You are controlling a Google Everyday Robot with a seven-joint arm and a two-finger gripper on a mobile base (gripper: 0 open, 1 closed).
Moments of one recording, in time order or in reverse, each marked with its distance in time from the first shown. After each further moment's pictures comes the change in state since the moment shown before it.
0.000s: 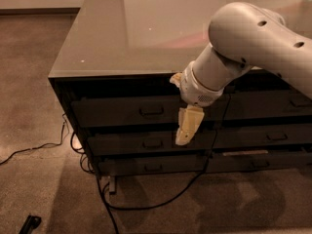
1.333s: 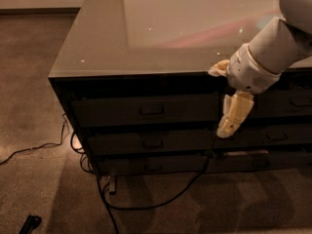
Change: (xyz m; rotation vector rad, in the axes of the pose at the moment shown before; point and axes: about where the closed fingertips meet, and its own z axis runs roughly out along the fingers) arm 0.065 0.011 -0.082 -0.045 -0.019 0.129
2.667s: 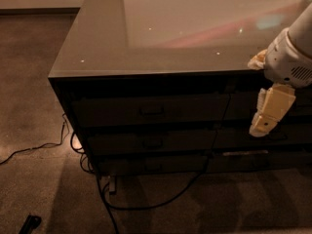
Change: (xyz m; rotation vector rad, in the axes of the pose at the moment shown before) arm 0.041 0.021 -0.071 0.093 0.183 0.163
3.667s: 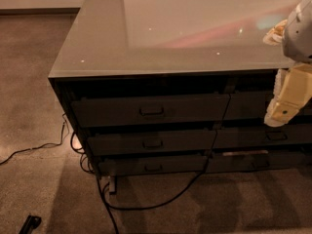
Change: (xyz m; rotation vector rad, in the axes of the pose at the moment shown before) arm -0.015 0.013 -0.066 0.108 0.060 -0.021
